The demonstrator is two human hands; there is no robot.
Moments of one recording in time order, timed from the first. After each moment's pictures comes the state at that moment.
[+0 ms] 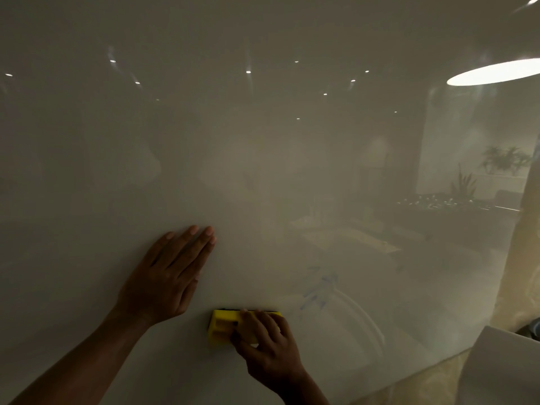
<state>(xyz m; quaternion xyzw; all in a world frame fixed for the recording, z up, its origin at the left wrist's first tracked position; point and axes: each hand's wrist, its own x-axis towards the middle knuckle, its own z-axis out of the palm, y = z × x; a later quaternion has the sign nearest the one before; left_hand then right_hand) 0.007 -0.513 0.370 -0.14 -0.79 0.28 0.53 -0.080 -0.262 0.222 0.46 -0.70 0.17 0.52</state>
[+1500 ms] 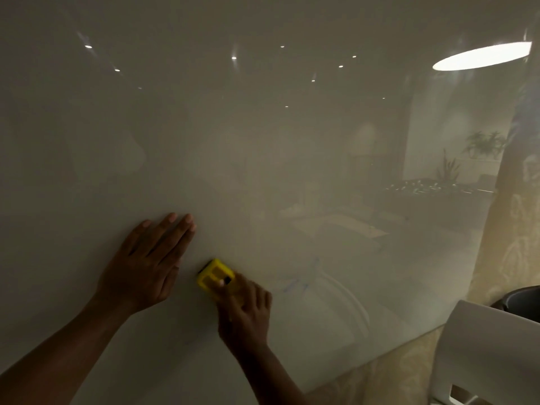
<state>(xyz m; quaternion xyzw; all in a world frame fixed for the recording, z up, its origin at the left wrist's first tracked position) 0.004 -0.516 0.367 -0.14 -0.79 0.28 0.53 -0.064 -0.303 0.233 0.31 -0.70 0.35 0.54</state>
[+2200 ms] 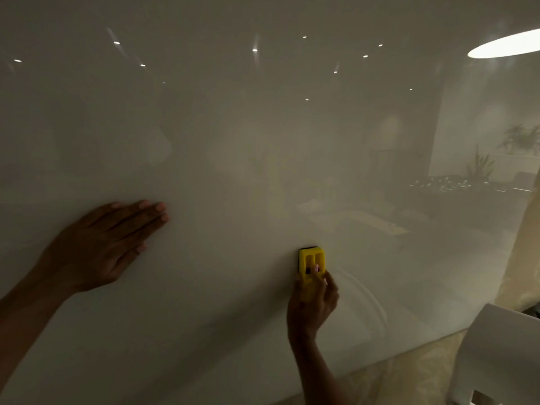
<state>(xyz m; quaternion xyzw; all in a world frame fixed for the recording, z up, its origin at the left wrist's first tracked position) 0.059 -0.609 0.409 -0.18 -0.83 0.29 0.44 -0.107 -0.242 0.221 0.01 -0.69 0.53 0.49</state>
